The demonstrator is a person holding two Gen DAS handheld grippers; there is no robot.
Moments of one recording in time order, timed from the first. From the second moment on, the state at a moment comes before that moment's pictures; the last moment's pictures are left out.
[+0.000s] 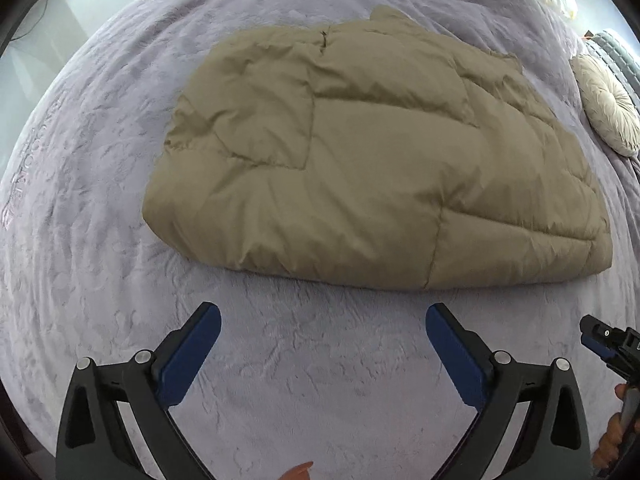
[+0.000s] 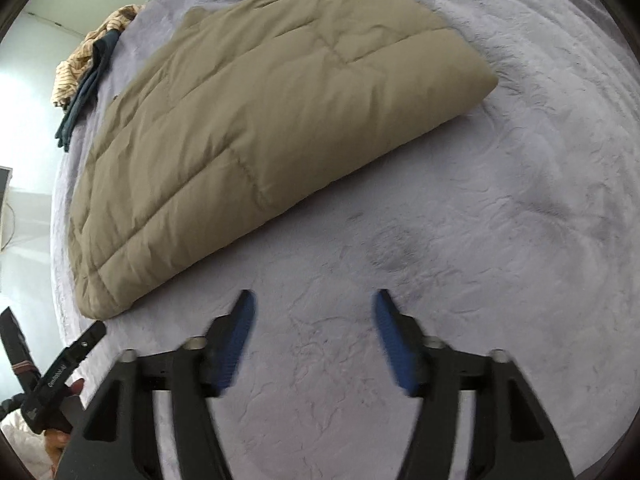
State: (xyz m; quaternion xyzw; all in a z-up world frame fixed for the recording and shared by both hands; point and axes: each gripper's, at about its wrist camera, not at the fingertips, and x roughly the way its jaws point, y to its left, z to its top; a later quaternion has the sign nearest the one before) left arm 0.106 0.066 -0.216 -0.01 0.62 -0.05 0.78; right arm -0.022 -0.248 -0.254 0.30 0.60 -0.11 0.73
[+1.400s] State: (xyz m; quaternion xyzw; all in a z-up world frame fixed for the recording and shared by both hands) left arm 0.111 0.151 -0.255 -0.34 0.57 -0.11 0.74; right arm -0.004 -0.302 -0.288 0.54 0.49 -0.03 0.69
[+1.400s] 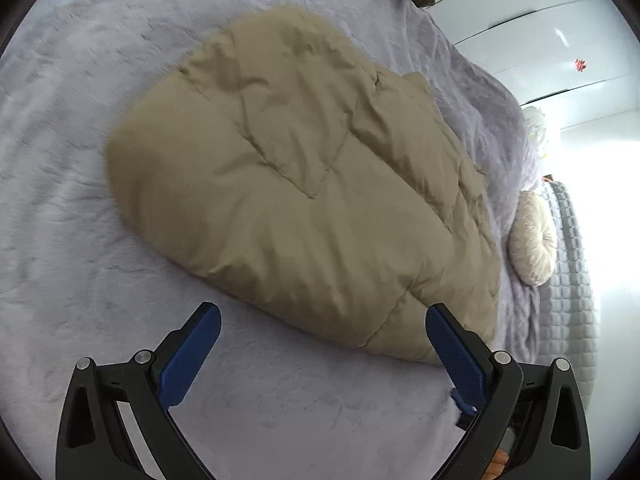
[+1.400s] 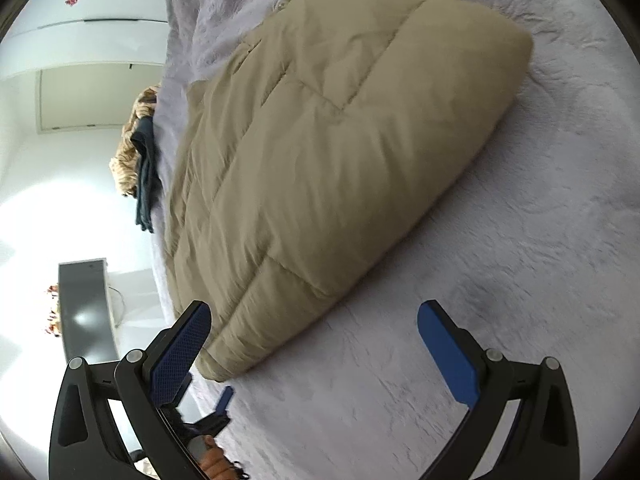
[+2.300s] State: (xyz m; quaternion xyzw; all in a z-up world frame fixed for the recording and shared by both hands) left arm 0.187 0.117 -0.289 -0.40 0.51 -0.12 0.75; right arm 0.044 -0.293 -0.355 0.68 0.41 0.01 0.61
